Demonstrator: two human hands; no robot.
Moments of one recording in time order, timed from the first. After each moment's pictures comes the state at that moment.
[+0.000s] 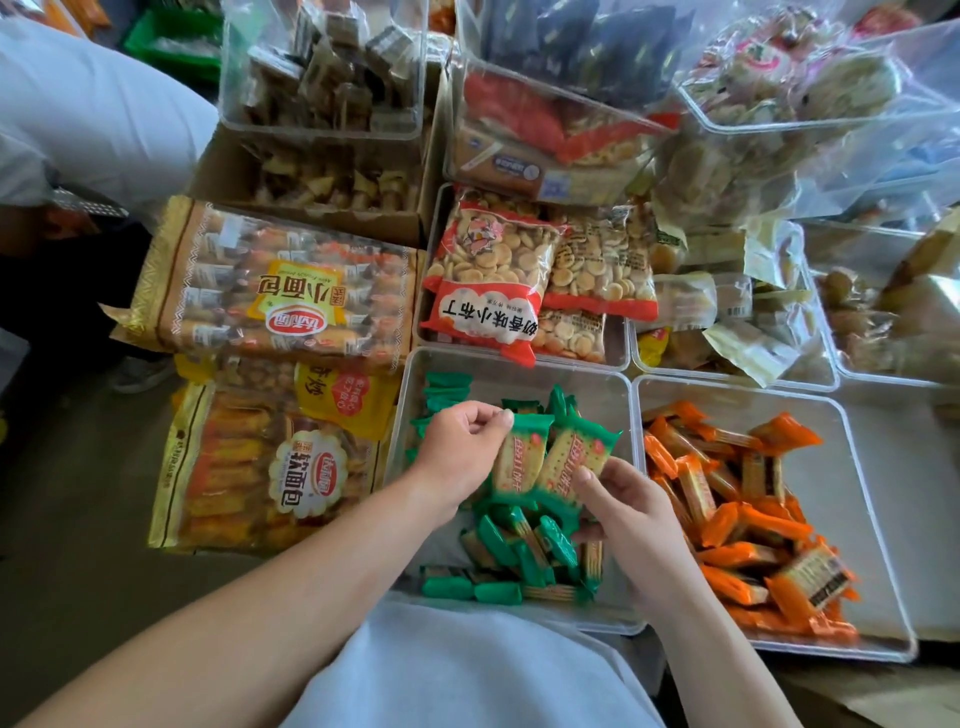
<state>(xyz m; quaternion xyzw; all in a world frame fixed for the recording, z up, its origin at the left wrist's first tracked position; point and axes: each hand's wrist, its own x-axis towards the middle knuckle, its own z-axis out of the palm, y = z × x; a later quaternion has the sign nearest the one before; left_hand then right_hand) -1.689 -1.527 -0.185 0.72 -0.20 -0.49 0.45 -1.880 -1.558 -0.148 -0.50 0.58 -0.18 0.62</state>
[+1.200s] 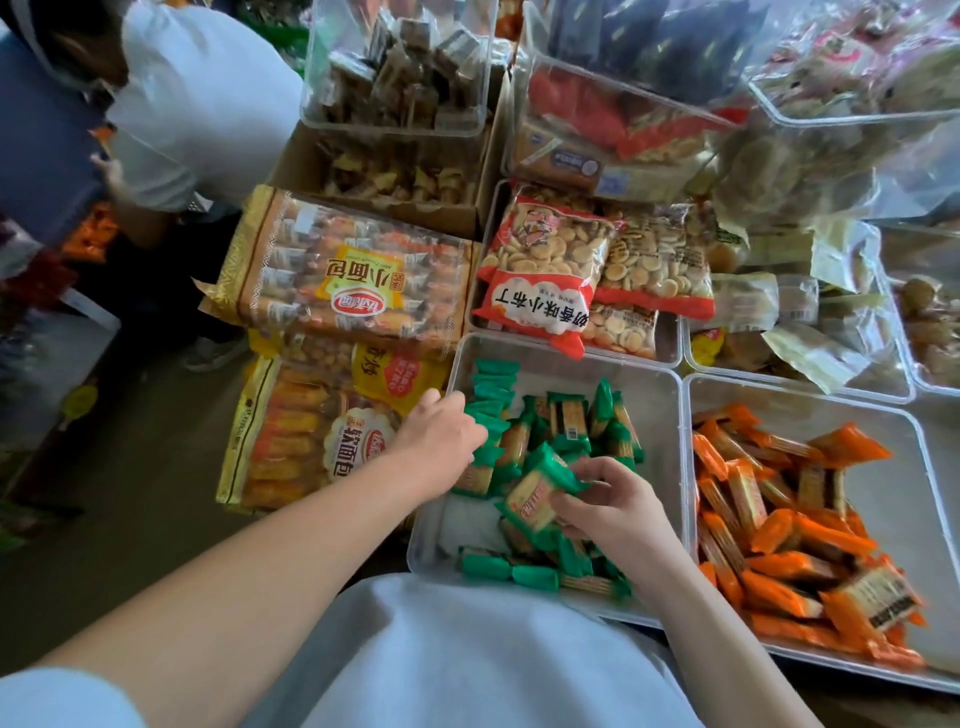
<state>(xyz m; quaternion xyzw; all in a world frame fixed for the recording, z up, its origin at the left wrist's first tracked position) -1.624 -1.484 -0.197 0.75 -0.64 -0.16 -0.10 -1.855 -1.542 -0.173 -0.57 0.55 -0.07 0.60</state>
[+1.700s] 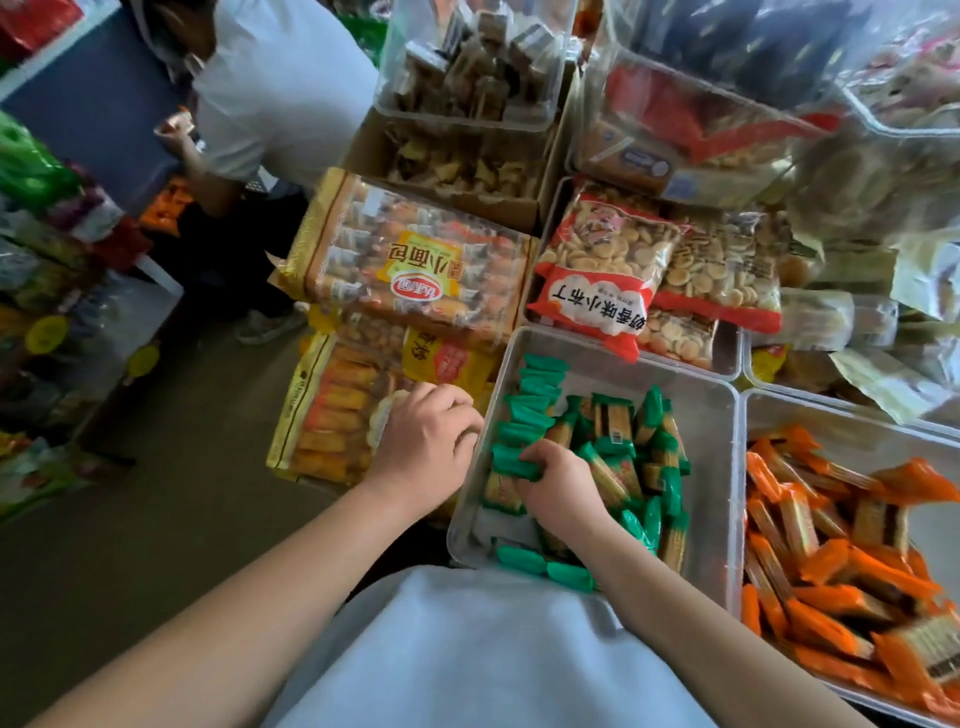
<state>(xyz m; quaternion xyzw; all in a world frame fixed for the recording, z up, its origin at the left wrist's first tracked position) -1.609 -1.413 -0.198 0.81 -0.53 -0.04 0.24 -1.769 -1.526 -0.227 -0.76 0.48 0.05 0.44</state>
